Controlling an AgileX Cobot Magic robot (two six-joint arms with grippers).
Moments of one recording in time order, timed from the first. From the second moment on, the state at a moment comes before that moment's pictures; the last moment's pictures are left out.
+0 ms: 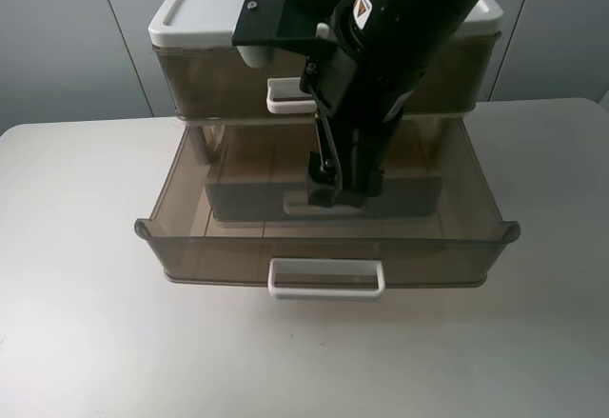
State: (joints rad) left arm -0.05 0.00 -0.51 0.15 1.08 -0.08; right arm 0.84 1.58 -1.25 -0.04 0.94 -0.58
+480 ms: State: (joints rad) left arm -0.05 0.00 -0.51 0.15 1.08 -0.08; right arm 0.84 1.54 -1.31 0.16 1.15 -0.46
